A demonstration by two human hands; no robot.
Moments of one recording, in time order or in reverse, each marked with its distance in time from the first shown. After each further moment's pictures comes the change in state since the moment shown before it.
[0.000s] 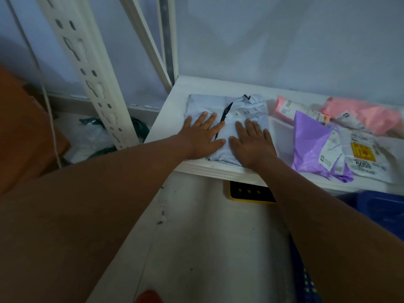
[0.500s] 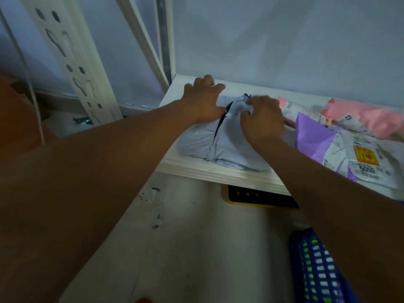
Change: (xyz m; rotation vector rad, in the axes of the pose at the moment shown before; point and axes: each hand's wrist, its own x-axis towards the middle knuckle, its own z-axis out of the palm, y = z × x) left_hand 0.045 -0.002 -0.073 -0.018 0.252 -0.110; right_hand 0.029 -0.006 -0.046 0.202 0.614 0.025
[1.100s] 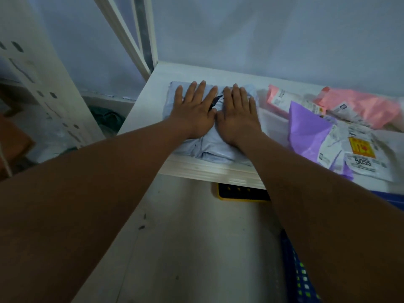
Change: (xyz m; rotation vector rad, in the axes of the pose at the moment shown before) left_hand 0.005 0.011 0.084 0.022 0.041 -0.032; right_hand 0.004 0.017 0.058 -0.214 -0.383 -0.073
